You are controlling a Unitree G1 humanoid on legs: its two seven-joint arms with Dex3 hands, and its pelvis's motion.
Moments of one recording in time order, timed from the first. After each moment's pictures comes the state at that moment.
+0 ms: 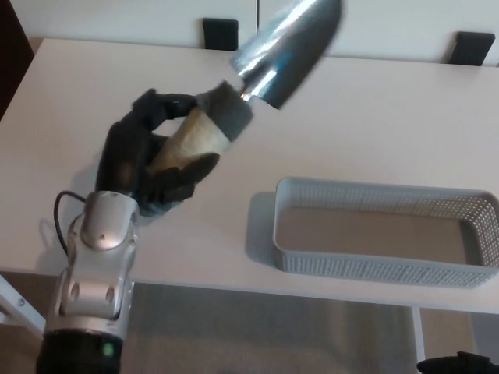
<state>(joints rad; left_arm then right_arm) -0.36 0.10 0.02 0.24 0.23 0.14 -0.06 0.41 -0.45 0.03 0.07 -0.08 0.05 0.32</state>
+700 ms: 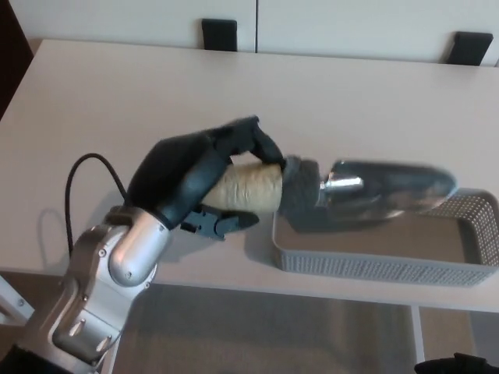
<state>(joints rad) -0.31 0.40 -0.40 -0.01 0.51 0.05 -0.04 0.41 -0.45 0.04 0.08 -0.10 0.05 0.32</state>
